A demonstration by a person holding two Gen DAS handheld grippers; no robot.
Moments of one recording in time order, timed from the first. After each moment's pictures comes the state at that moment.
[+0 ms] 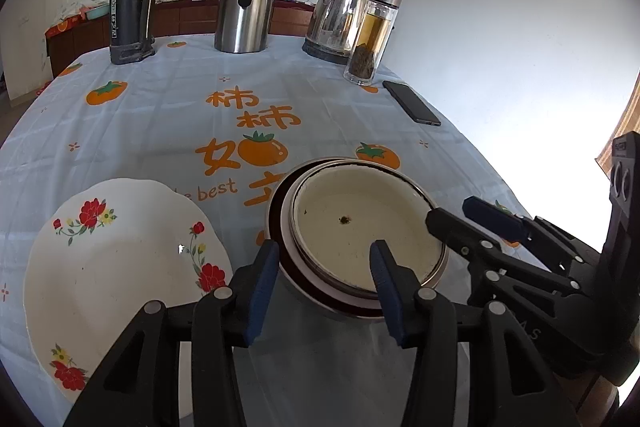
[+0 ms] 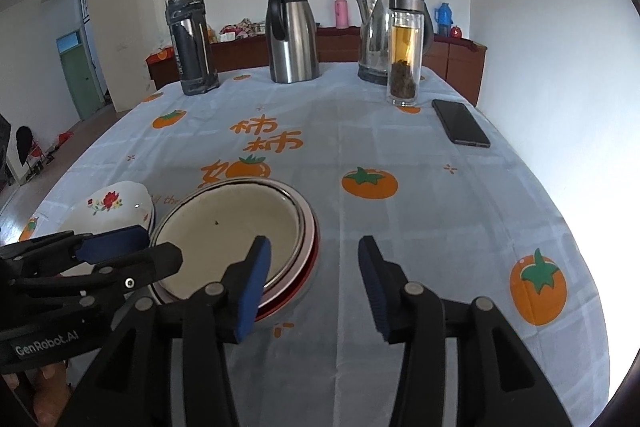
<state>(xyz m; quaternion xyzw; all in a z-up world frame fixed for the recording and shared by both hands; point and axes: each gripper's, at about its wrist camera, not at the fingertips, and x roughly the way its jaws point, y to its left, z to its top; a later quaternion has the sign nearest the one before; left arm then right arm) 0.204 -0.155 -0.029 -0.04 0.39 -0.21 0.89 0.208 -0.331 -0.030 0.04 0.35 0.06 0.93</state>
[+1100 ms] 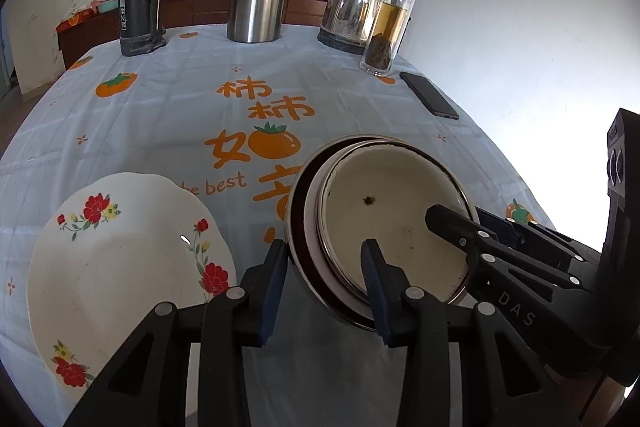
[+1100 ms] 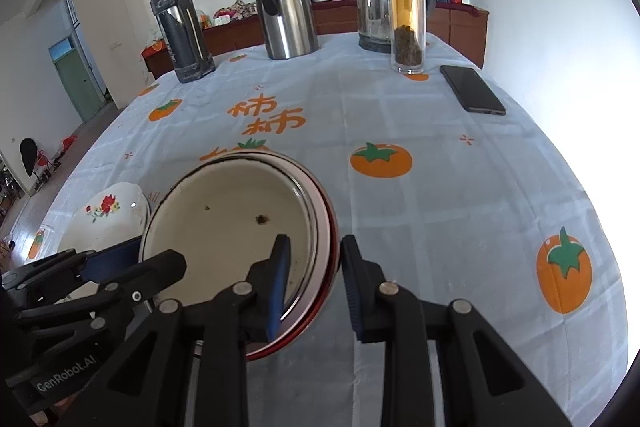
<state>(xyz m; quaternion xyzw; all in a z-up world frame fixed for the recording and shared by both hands) 0.211 -0.162 -0.030 -0.03 0.41 -0.18 0.89 0.229 -0.332 -0.039 0.08 0.39 0.07 0.91</state>
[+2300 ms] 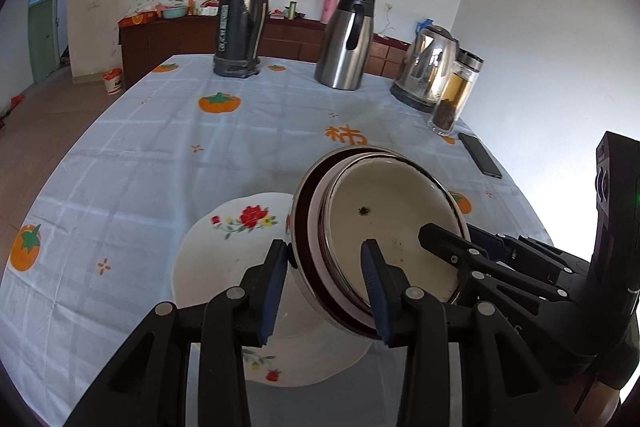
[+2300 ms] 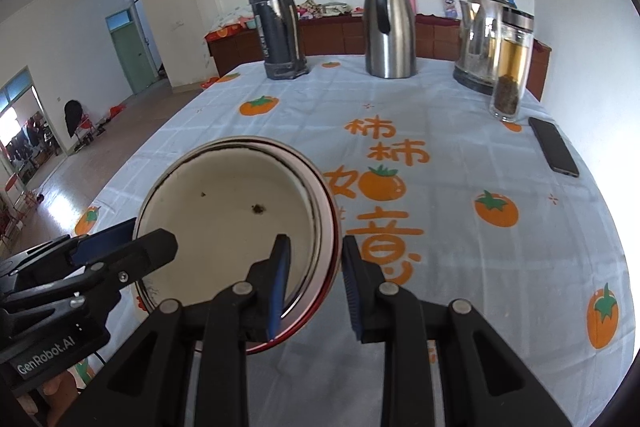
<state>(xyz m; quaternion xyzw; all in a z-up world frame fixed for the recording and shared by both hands) 0.184 -0.053 0.008 -0.07 0.37 -0.09 0.92 0.227 -0.224 0.002 0.03 0.37 0.18 0.91</state>
